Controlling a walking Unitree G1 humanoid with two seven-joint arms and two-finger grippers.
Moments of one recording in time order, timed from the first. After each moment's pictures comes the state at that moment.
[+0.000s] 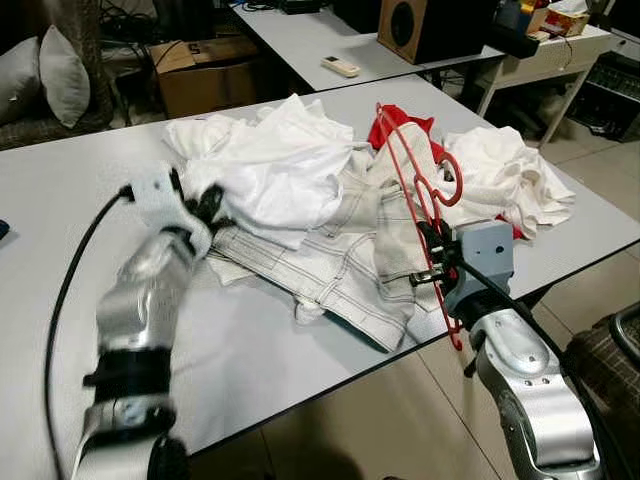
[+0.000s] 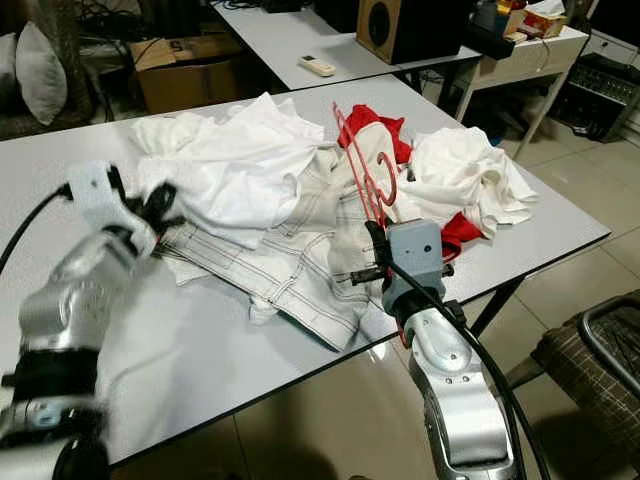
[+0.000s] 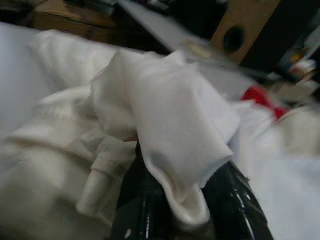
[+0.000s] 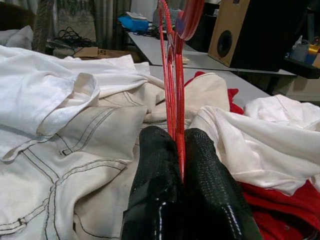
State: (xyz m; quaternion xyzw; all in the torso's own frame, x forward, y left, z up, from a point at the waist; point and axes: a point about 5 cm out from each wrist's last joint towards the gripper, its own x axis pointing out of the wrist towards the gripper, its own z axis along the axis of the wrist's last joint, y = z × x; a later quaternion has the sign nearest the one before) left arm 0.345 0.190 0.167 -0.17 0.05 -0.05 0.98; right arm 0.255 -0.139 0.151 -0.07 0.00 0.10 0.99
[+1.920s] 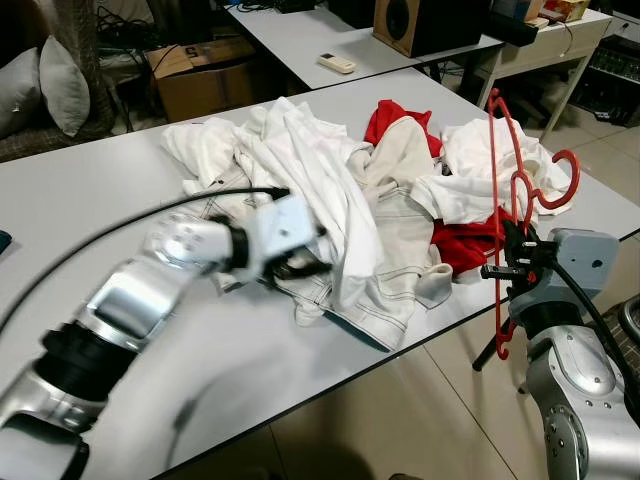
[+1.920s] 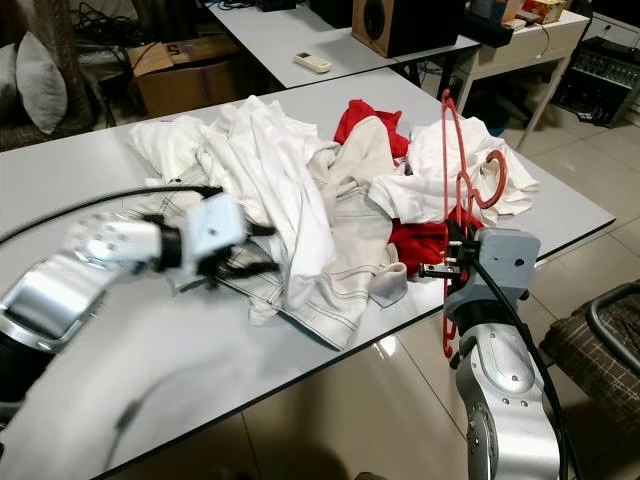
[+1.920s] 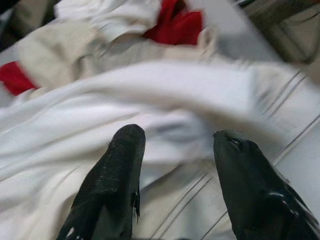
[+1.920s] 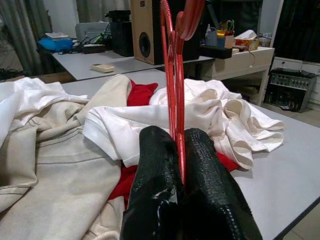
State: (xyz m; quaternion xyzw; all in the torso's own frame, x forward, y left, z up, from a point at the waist) left arm 0.306 0.123 0.194 0.35 0.06 -0.51 0.78; right arm 0.238 -0.195 0.159 -0.01 -0.02 -0.05 1.00
